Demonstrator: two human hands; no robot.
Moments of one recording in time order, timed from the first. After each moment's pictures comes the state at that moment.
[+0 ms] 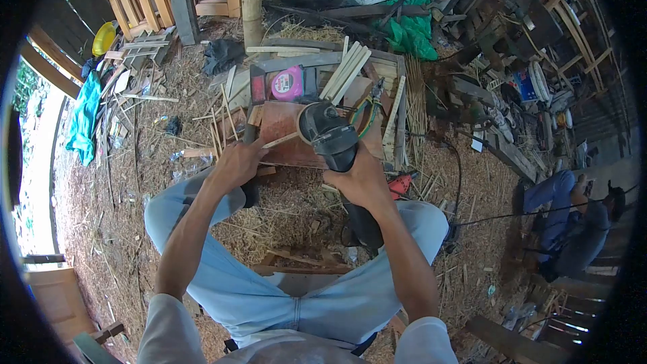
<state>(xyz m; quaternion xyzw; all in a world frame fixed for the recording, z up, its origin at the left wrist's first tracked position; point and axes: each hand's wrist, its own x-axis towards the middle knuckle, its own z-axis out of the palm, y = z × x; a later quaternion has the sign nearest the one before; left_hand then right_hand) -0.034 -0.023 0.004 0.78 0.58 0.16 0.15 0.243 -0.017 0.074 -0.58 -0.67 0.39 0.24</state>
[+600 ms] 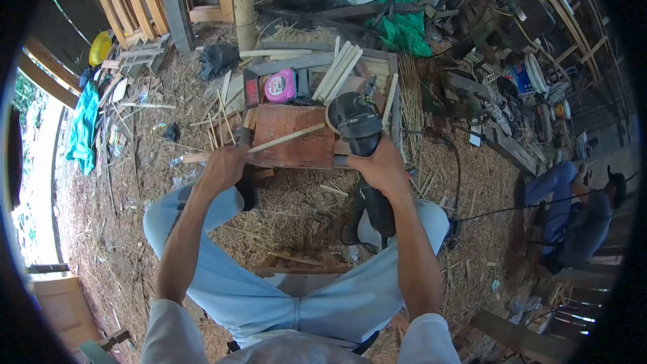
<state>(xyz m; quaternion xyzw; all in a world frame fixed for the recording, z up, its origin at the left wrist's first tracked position) -0.060 -0.028 -0.002 0.79 0.57 0.18 0.13 0.289 0.006 0.054 -0.65 -0.62 0.35 0.25</state>
